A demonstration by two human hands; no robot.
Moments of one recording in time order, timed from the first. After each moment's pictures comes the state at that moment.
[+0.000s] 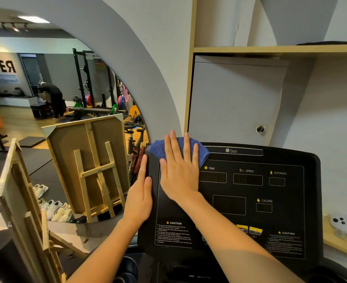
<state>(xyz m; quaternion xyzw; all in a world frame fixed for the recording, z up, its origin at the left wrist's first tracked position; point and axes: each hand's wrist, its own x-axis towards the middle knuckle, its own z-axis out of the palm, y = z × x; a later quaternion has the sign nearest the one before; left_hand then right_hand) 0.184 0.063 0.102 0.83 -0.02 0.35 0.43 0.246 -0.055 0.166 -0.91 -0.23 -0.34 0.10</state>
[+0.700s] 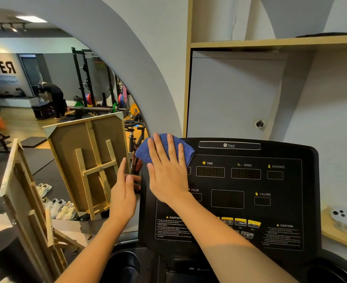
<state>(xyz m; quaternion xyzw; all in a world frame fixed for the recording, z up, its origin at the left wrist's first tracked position) 0.167 0.089 0.097 0.80 0.05 0.39 0.46 0.230 -0.041 0.155 -0.89 -0.30 -0.33 0.09</state>
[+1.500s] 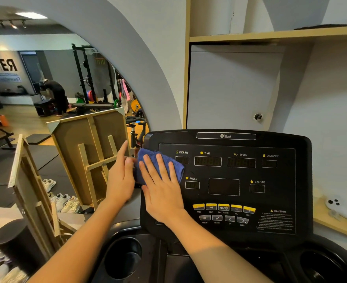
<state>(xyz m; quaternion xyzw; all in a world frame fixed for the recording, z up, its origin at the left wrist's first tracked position) 0.156 0.098 0.127 0.81 0.02 0.38 0.44 0.181 -0.046 0.100 -0.89 -0.35 -0.26 0.08</state>
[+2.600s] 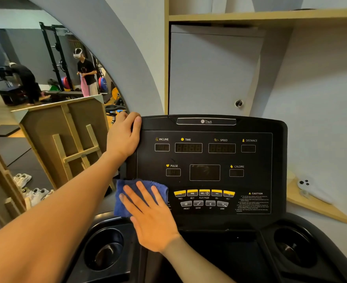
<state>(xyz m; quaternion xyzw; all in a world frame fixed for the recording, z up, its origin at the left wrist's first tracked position) 0.236 0.064 0.184 0.89 -0.01 0.39 0.26 0.138 -0.092 0.031 -0.89 -0.43 -0.18 0.04</state>
